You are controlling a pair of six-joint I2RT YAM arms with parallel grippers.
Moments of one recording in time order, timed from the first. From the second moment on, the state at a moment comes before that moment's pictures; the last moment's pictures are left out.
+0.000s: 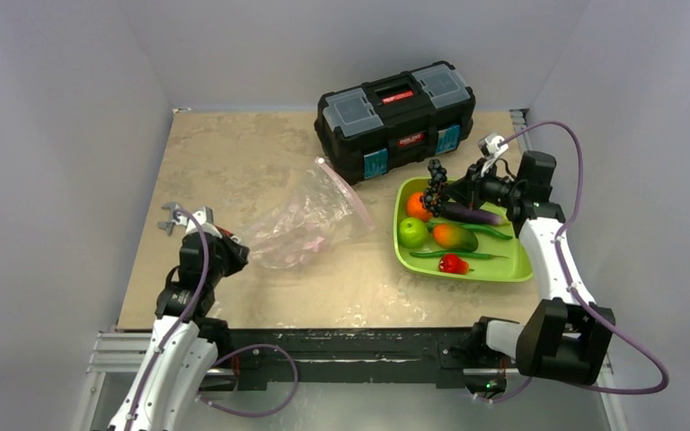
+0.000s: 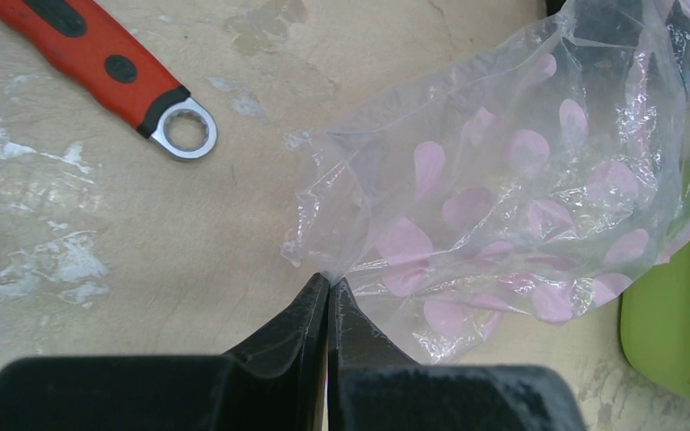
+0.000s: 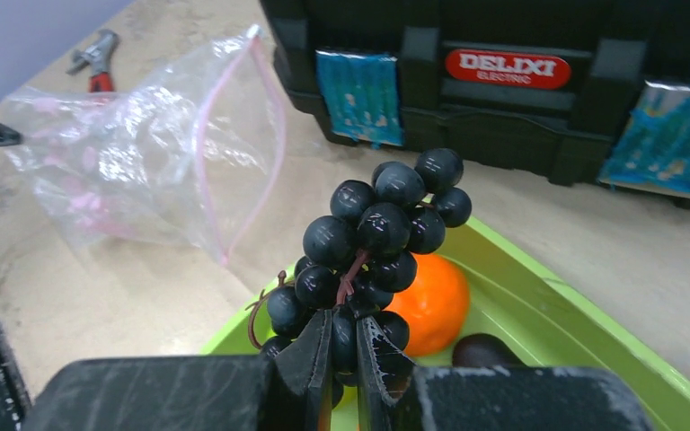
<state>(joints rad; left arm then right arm) -0.12 0.50 0.37 -0.44 0.01 -0.60 -0.16 1.20 0.90 -0.26 -0.95 -0.24</state>
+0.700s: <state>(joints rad) -0.12 0.57 0.52 -0.56 -0.19 -0.64 -0.23 1.30 0.93 -0.36 -0.66 -0.30</state>
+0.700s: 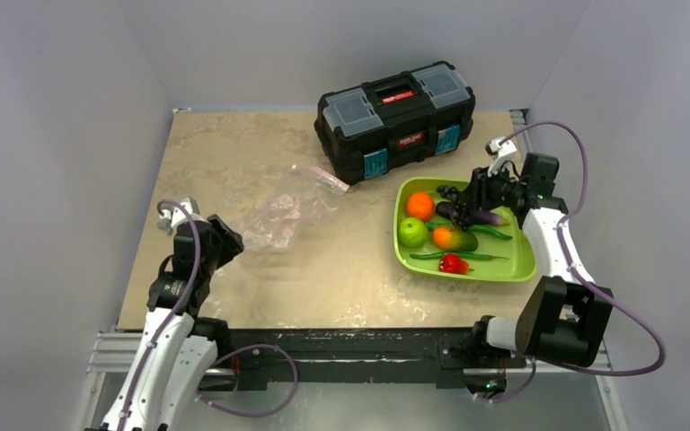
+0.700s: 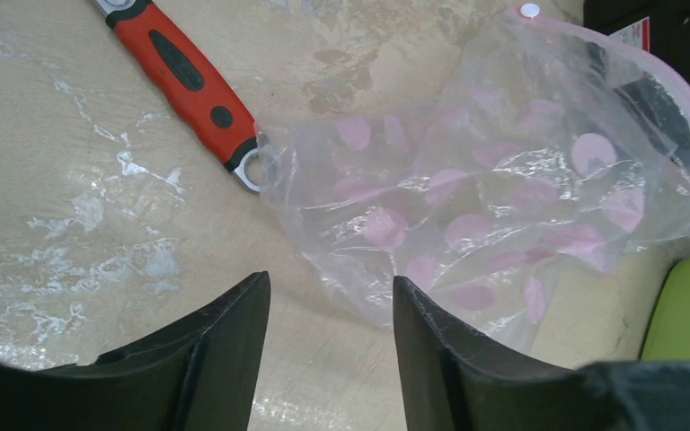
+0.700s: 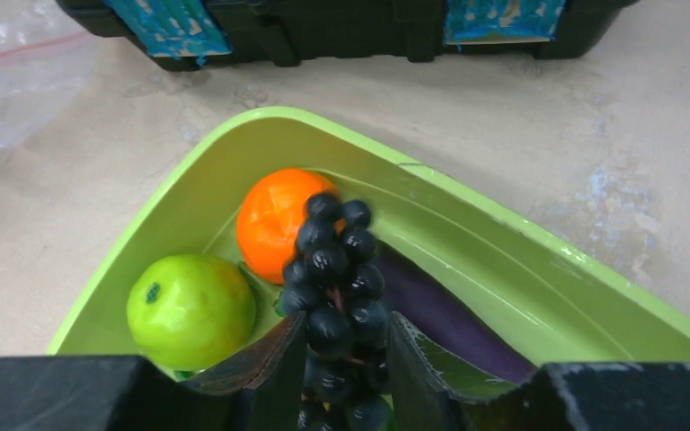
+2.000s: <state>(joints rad) -0.12 0.51 0.86 -0.54 0.53 -0.35 -0.29 0.91 0.98 -0.28 -0.80 -0.04</state>
